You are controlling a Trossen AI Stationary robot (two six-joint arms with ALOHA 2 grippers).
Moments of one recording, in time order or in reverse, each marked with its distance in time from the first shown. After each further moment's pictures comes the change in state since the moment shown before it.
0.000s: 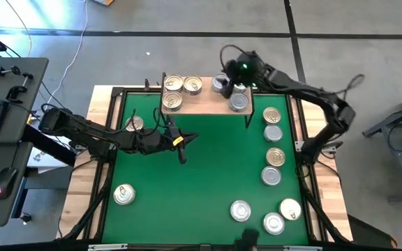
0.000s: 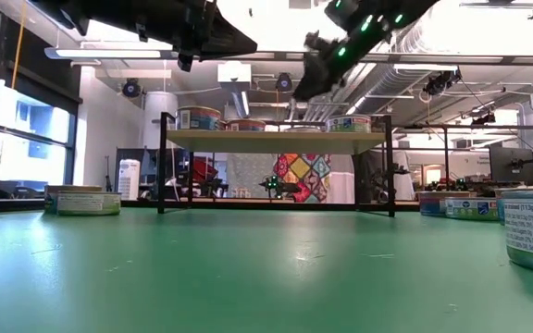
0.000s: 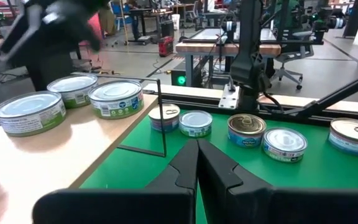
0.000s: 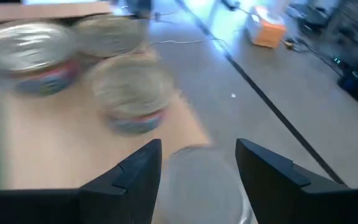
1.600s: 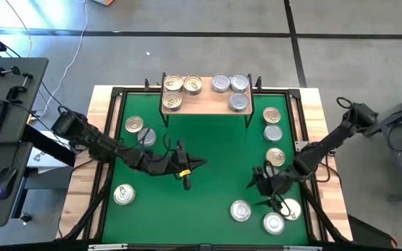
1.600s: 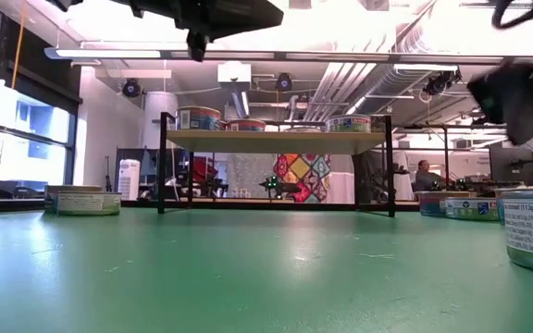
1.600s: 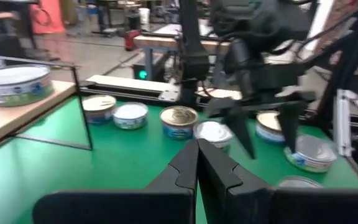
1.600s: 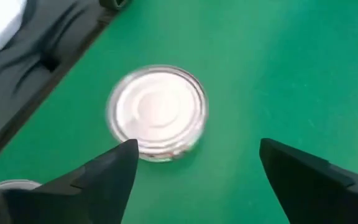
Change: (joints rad) left arm -0.239 0.201 0.117 0.054 -0.110 -0.114; right arm 1.256 -0.392 -0.908 0.321 0.153 0.441
